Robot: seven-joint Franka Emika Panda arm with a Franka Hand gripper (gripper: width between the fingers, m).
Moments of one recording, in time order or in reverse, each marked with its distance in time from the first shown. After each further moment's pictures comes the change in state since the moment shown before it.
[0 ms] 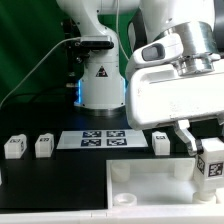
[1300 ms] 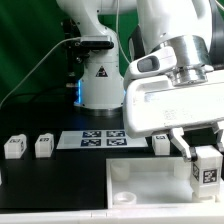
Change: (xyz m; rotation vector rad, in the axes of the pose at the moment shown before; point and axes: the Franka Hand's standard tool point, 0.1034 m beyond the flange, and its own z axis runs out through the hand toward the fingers) arm -0.017 0.002 0.006 -0.018 0.055 0.027
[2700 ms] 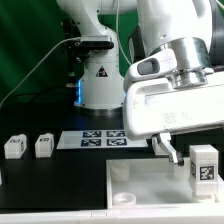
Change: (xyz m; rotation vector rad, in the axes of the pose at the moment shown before) arm -0.004 0.000 0.002 0.004 -0.033 0.000
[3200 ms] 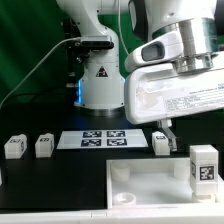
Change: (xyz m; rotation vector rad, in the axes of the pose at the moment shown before) arm -0.004 -0.007 -0.028 0.052 -0.459 0.040
